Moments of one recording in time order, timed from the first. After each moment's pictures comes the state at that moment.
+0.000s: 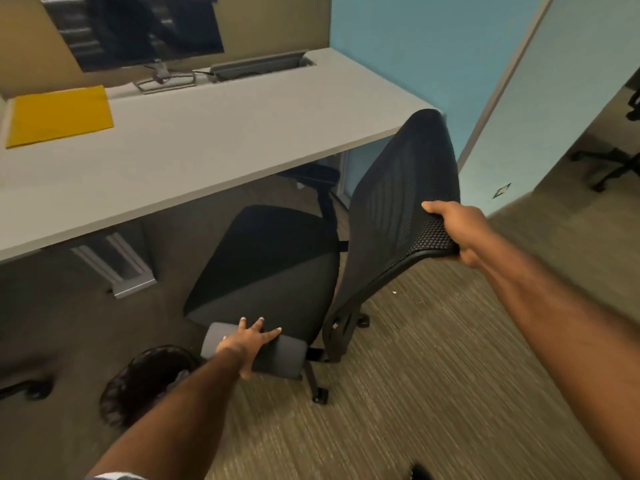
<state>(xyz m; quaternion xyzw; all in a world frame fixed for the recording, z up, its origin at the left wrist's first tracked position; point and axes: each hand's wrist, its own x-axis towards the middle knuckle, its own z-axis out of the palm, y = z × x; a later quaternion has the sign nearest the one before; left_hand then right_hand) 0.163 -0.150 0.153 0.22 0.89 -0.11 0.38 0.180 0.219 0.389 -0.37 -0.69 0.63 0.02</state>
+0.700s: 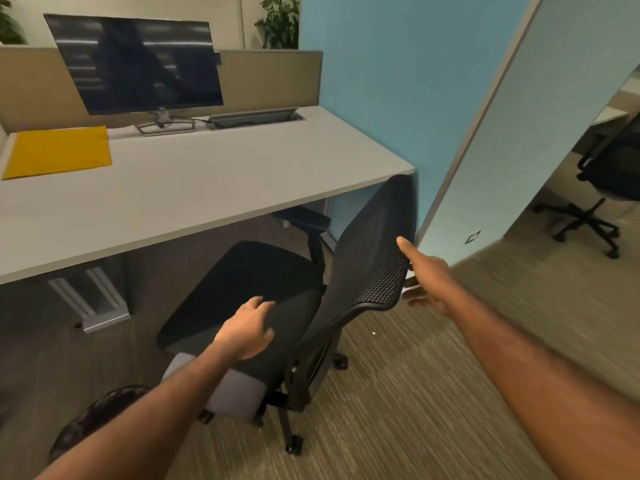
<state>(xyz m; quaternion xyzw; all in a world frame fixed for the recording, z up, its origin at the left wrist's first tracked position) 0.146 -0.091 0.270 0.16 0.96 0.17 0.17 0.198 0.225 0.400 -0.34 -0.78 0.53 0.00</state>
